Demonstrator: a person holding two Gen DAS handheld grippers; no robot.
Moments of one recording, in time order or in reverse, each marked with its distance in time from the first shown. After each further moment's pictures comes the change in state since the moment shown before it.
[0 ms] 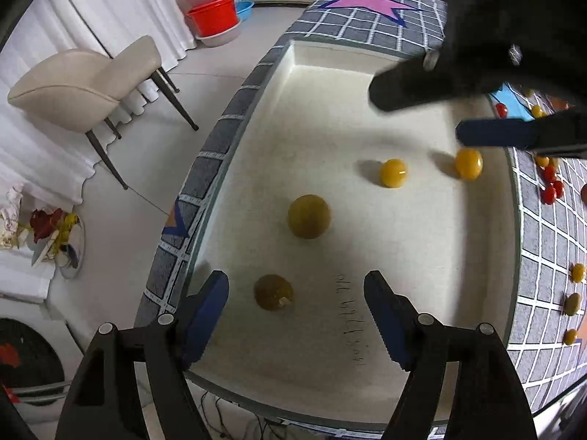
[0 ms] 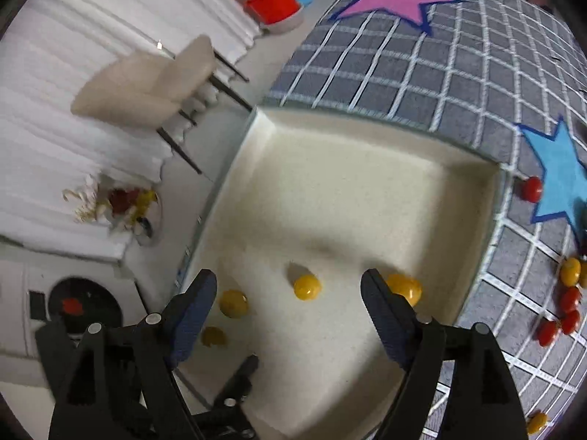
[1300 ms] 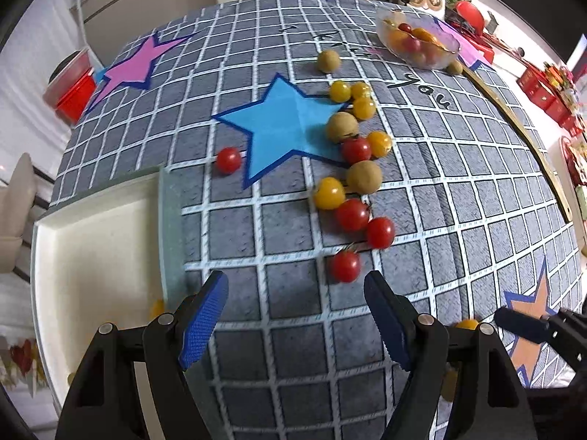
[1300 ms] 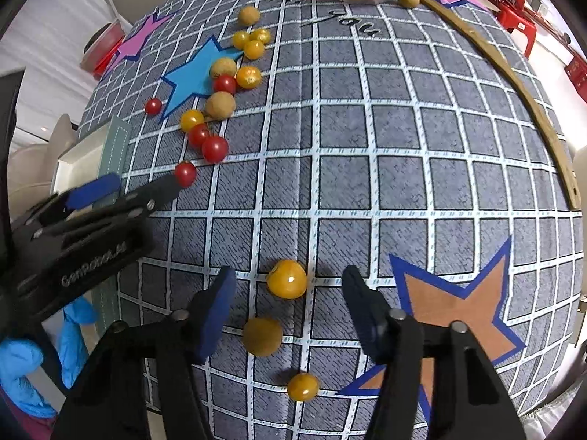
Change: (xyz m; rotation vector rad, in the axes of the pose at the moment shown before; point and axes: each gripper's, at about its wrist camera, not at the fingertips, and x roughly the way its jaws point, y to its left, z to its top) left arm -0.004 -0.226 0.065 0.403 -0.055 -0.227; right arm -0.119 -0.190 -0.153 0.408 -0.083 -0.356
